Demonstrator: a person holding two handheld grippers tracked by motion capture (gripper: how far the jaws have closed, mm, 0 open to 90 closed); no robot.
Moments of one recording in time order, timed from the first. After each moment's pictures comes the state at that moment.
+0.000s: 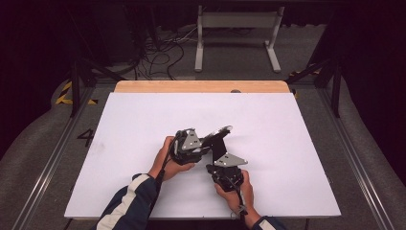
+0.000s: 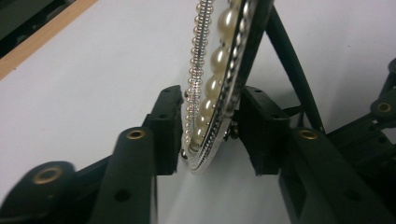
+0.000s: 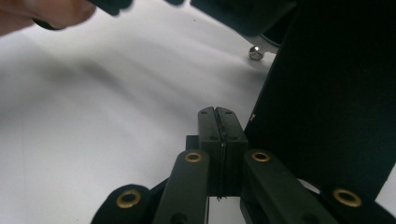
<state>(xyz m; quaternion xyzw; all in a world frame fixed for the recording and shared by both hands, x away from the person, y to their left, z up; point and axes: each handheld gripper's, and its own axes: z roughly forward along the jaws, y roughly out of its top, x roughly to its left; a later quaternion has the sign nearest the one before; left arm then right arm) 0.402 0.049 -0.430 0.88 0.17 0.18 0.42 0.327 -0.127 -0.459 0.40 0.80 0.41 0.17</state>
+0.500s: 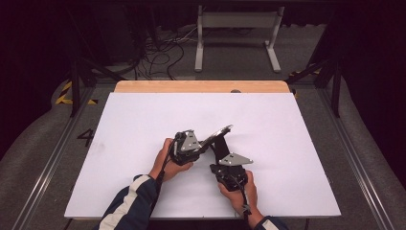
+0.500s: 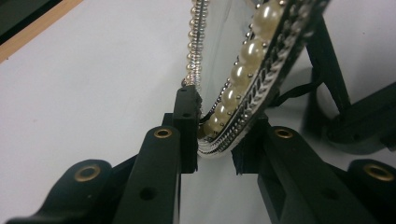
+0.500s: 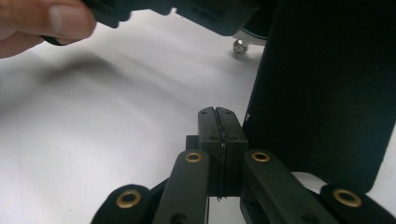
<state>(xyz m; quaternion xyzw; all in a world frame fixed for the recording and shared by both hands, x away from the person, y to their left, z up) 0.403 0.053 -0.440 0.87 0.16 0.18 0.42 0.327 -0.140 -0.457 0.42 0.80 0.41 0.17</state>
